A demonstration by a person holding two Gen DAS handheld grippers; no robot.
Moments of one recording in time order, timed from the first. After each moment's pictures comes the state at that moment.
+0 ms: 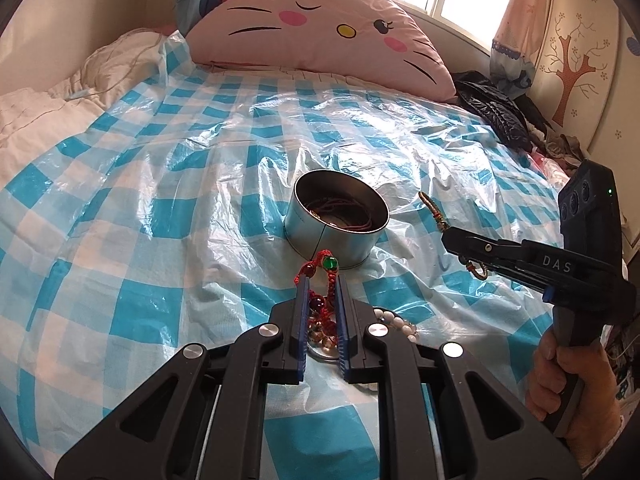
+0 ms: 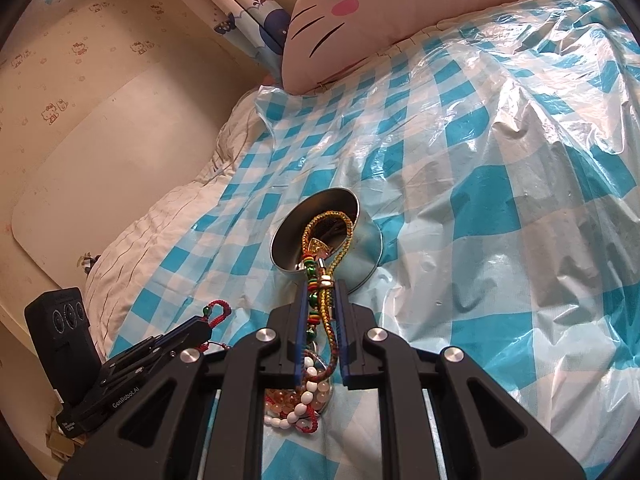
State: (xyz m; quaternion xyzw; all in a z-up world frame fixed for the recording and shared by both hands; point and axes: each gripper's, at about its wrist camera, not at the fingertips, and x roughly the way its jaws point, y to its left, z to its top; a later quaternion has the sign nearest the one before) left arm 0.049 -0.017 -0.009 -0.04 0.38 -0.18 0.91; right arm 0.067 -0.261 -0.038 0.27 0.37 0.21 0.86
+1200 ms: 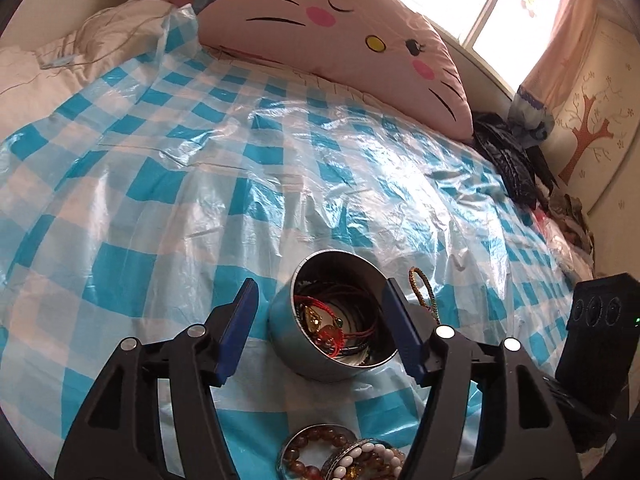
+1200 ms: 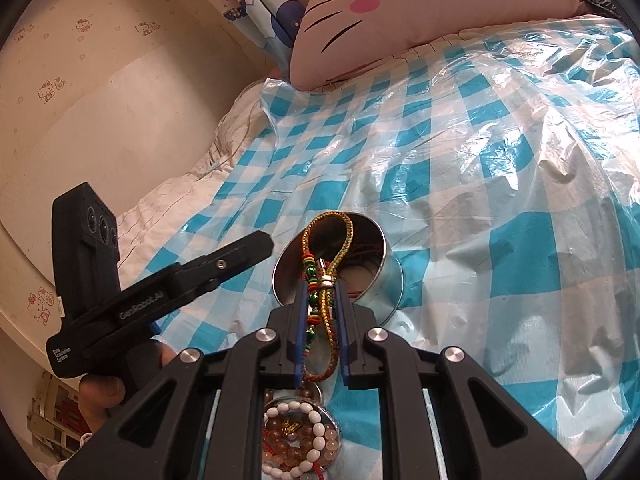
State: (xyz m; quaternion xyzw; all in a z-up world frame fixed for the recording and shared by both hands) left arm 0.154 -0.022 -0.010 -0.14 0.38 -0.17 0.90; right arm 0.114 -0.229 -0.030 0.22 0.38 0.21 0.88
